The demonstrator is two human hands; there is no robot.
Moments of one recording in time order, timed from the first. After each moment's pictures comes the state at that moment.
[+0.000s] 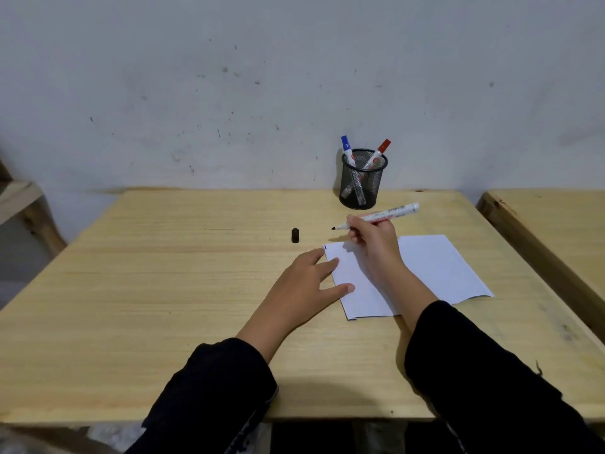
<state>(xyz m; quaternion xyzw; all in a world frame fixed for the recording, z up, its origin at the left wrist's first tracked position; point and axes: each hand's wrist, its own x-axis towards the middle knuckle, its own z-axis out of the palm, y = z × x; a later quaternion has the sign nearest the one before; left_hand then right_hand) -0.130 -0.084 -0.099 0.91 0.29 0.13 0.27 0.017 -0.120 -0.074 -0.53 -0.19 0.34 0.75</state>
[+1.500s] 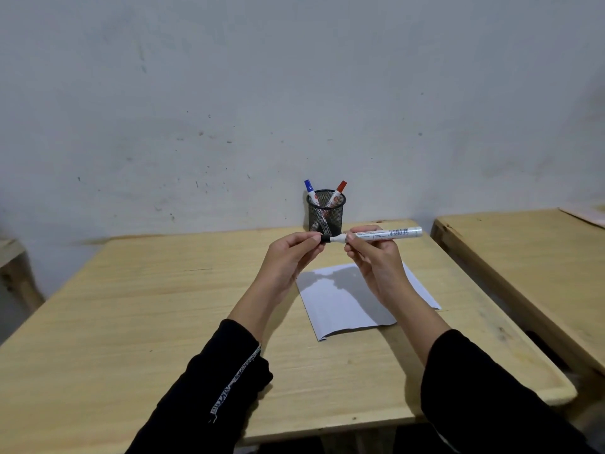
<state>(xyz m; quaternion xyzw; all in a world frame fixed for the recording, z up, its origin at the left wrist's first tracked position) -0.088 -0.085 -0.021 0.51 0.20 0.32 0.77 0.032 -0.190 -0.025 -0.43 -0.30 0.31 0.79</state>
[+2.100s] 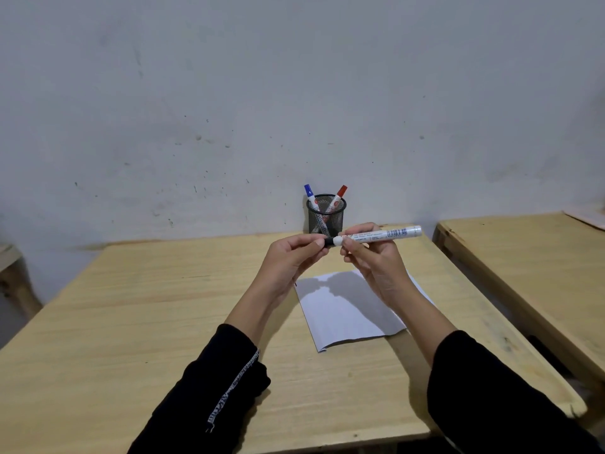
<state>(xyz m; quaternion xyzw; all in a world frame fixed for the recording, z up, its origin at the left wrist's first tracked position) -0.084 -0.079 -0.016 0.54 0.19 0.31 0.76 0.038 -0.186 -0.020 -0.43 -0.38 0.30 0.76</state>
